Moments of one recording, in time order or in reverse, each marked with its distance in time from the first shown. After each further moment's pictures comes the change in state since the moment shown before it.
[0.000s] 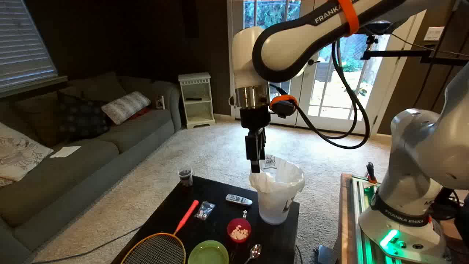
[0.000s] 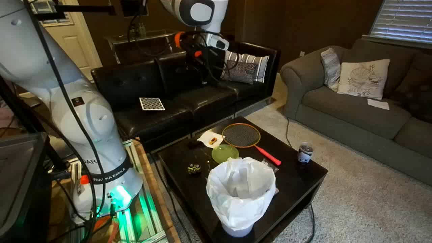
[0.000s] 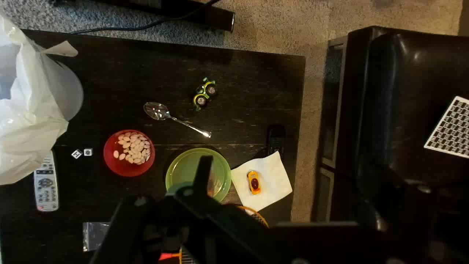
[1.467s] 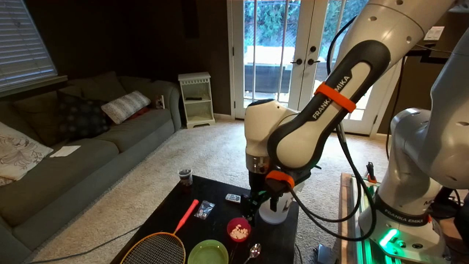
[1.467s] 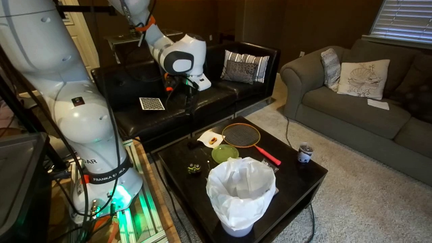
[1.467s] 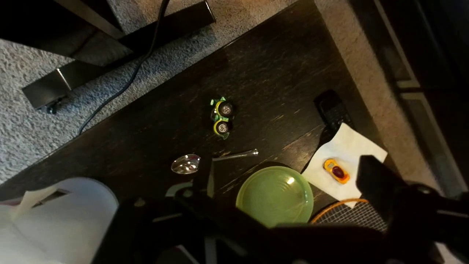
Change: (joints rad) arm 0.004 0.206 0.198 -0.269 0.116 0.572 0.618
